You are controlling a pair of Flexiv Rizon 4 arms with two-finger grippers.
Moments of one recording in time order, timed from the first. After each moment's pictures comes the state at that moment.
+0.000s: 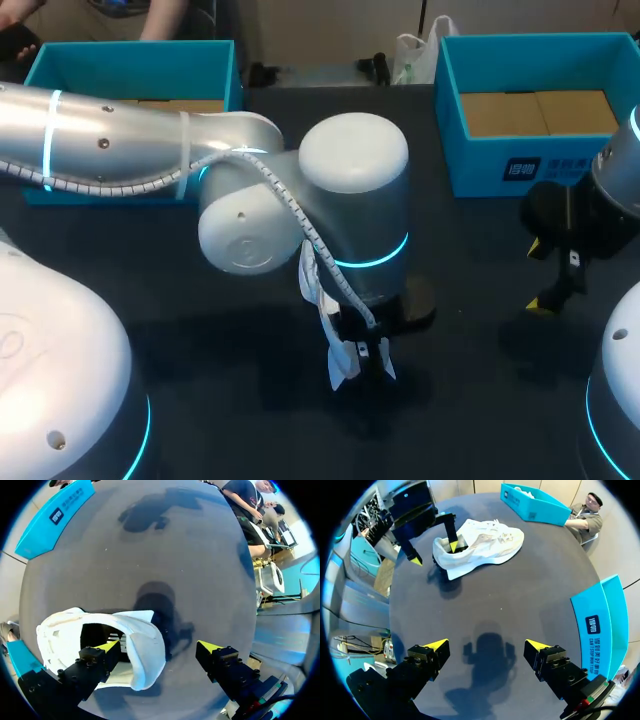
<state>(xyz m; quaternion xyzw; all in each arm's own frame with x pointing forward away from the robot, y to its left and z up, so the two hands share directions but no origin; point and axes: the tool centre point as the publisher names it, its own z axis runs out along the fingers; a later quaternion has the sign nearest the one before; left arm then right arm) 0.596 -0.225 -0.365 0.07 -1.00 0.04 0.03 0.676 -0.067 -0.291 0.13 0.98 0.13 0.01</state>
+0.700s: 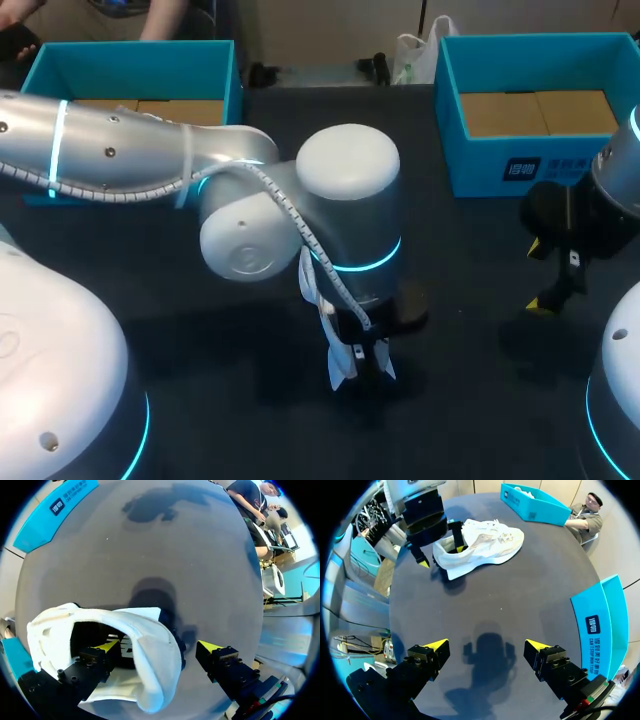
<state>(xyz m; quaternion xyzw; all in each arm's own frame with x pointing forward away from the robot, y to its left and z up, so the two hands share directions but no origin) 0.604 -0.221 -0.390 0.08 -1.00 0.04 0.04 0.676 -0.067 -0.291 0.13 0.98 0.13 0.01</state>
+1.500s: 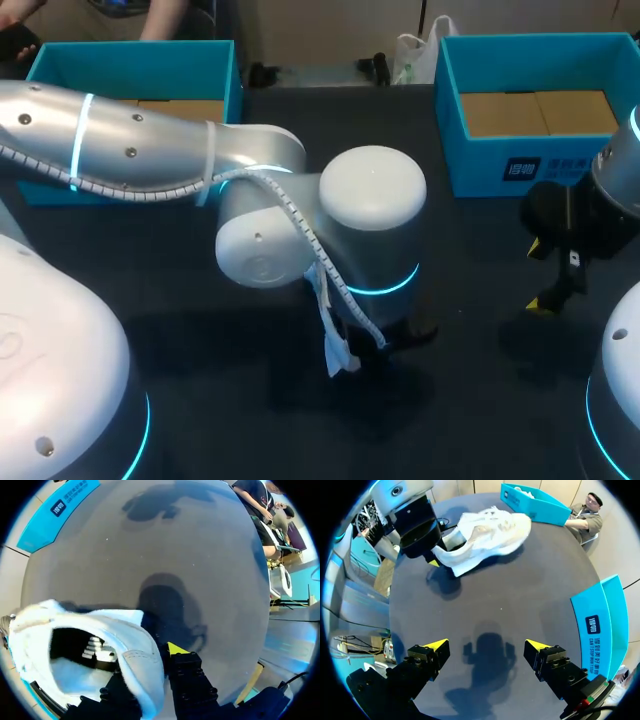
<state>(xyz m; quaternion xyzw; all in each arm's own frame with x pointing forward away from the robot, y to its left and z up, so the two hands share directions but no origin) 0.598 -0.227 -0.392 0.09 -1.00 0.02 0.01 0.676 -0.067 -0.291 0.13 0.98 0.13 0.01</state>
